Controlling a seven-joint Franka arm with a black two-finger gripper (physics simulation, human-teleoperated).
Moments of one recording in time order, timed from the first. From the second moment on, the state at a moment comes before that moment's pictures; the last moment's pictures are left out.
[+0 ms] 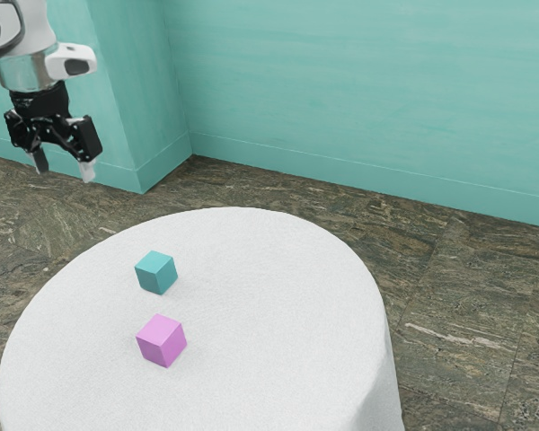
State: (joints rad) arm 0.14 -0.33 -0.01 -1.91 0.03 1.56 0.00
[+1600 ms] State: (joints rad) arm 0.23 0.29 -0.03 -2.08 0.02 2.47 0.19
